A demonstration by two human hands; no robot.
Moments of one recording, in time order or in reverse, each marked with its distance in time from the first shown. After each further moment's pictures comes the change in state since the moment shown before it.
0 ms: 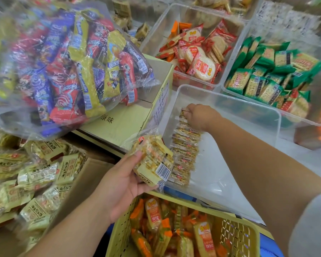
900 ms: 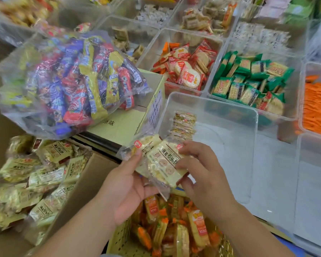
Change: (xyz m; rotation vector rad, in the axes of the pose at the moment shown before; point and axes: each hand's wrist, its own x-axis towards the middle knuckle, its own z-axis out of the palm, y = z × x) left_hand -0.046 -0.004 0.041 -0.129 0.003 -0.025; right_hand -0.248 -0.047 0.027 0.528 0.809 -0.556
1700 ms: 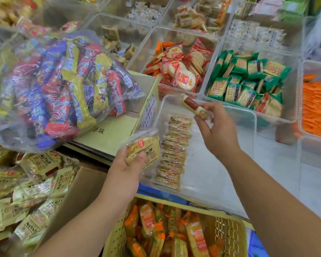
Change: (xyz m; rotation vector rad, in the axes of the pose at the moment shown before) left_hand 0.049 0.005 -0.002 0.711 0.302 0.386; right_hand 0.086 0.110 -0.007 -0.030 0.080 0.447
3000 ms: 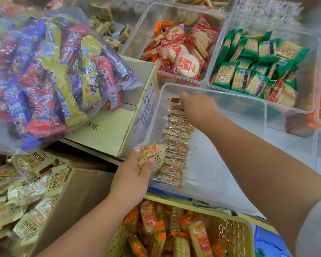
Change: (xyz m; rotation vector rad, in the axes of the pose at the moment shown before) left_hand 0.026 -0.032 0.010 0.590 -0.054 0.011; right_hand 0.082 0.029 0.075 -0.836 -0.473 -0.062
